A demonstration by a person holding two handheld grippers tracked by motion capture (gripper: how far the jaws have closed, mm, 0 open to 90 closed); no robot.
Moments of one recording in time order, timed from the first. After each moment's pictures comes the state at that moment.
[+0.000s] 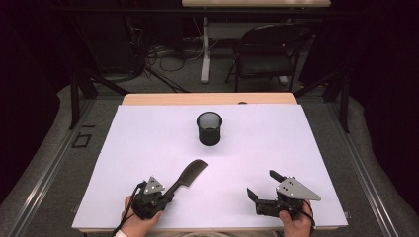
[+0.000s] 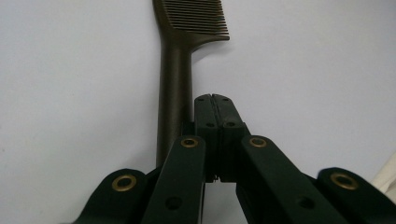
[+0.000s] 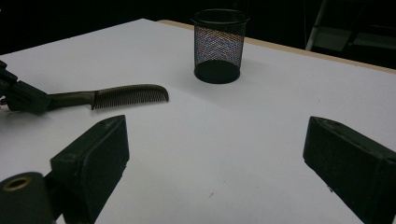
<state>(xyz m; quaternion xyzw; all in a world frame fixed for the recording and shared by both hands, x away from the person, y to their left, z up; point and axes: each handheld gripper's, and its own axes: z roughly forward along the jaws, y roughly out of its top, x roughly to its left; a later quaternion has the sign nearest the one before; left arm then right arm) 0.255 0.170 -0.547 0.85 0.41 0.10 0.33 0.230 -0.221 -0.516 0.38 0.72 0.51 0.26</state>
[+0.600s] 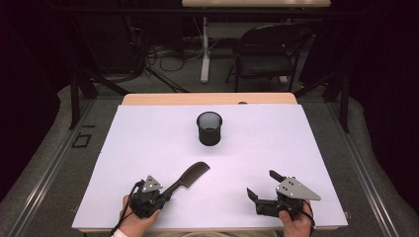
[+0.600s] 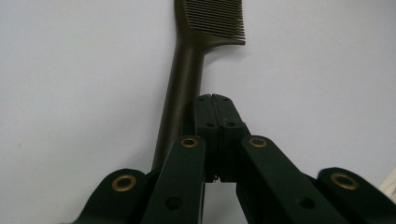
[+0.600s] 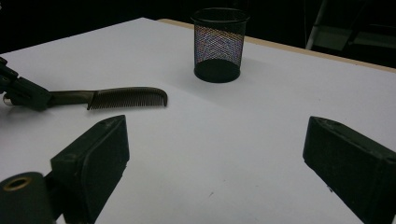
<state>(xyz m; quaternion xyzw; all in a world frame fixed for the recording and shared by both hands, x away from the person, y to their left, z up) 0.258 0.176 -0.547 0.84 0.41 0.10 0.33 0.230 -0.222 -0.517 0.38 0.72 0.51 0.27</state>
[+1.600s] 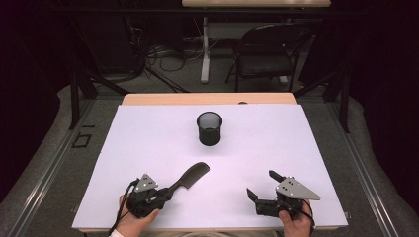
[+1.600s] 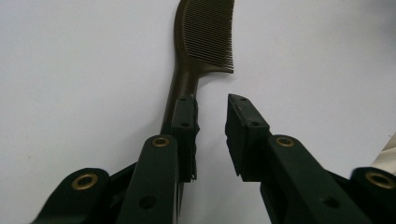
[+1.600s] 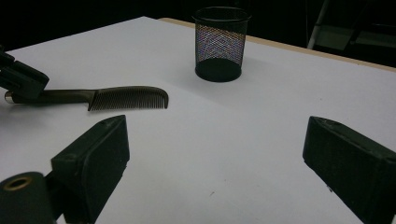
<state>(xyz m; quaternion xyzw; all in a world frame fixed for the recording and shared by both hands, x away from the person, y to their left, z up) 0.255 0.183 -0.535 0.82 0.41 0.10 0.38 0.231 -0.221 -0.517 0.38 0.73 0.51 0.26</state>
